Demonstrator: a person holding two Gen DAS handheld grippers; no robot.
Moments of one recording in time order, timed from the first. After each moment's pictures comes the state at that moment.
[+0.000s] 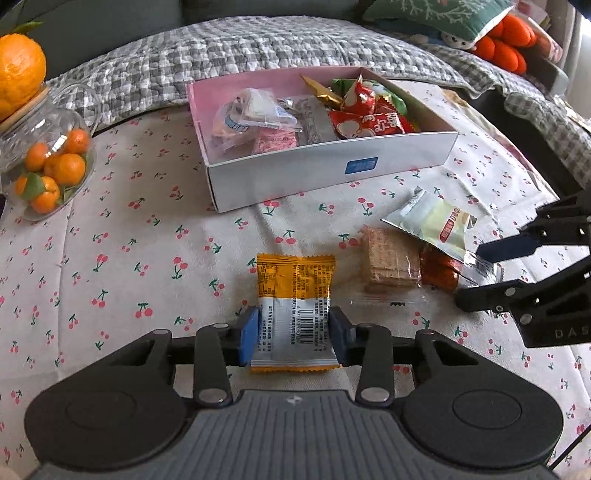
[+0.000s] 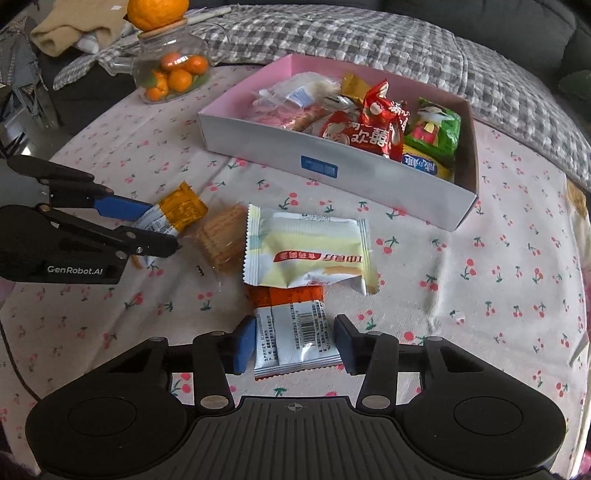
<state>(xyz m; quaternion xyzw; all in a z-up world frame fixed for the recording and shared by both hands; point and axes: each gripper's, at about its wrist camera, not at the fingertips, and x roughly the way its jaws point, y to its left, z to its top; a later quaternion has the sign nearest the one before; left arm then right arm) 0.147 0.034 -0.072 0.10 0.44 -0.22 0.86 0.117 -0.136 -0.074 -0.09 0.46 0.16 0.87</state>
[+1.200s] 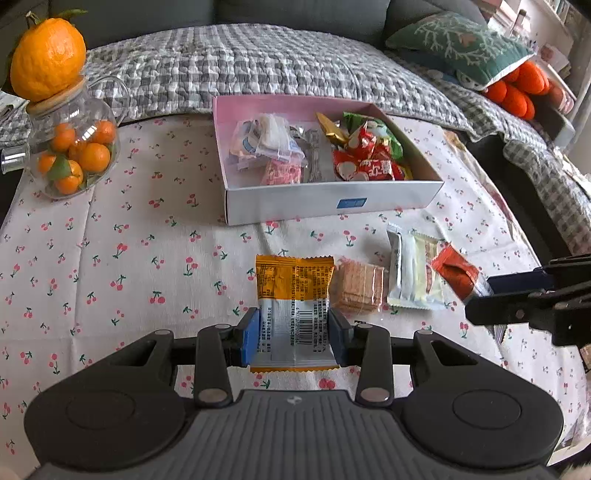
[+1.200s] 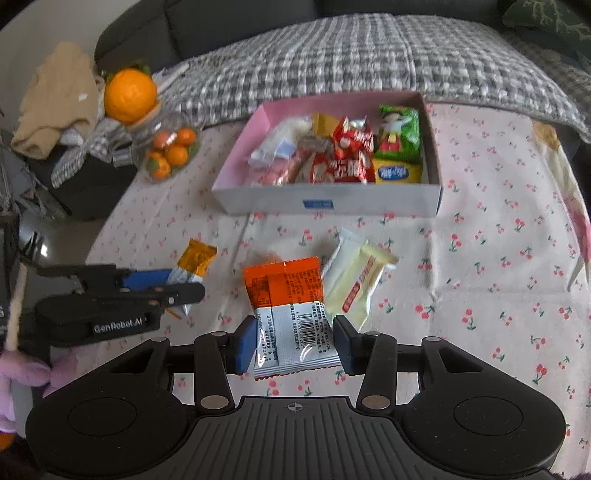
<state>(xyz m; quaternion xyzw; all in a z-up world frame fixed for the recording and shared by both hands) 0.137 0.044 -0.032 0.02 0.45 -0.21 0.87 0.097 -0.158 -0.009 0.08 0.47 0.13 0.87</state>
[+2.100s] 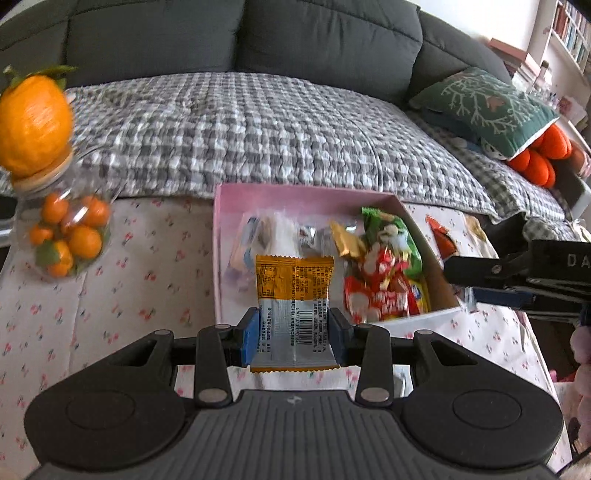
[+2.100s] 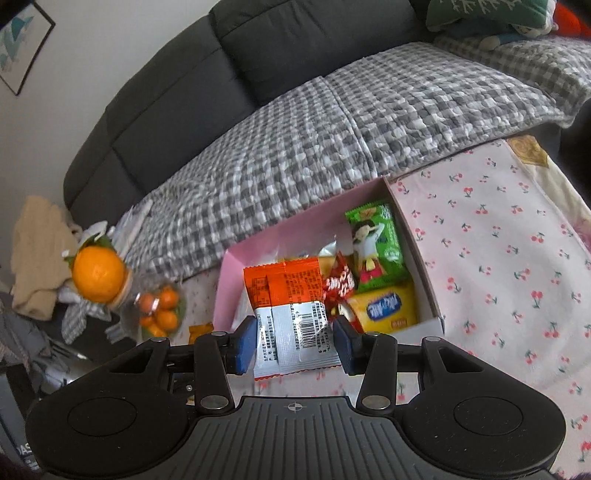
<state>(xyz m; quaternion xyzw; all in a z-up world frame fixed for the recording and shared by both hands) 0.211 0.013 -0.001 -0.02 0.39 -0.18 0.90 0.193 -0.203 0.008 0.26 0.37 0.07 0.89</state>
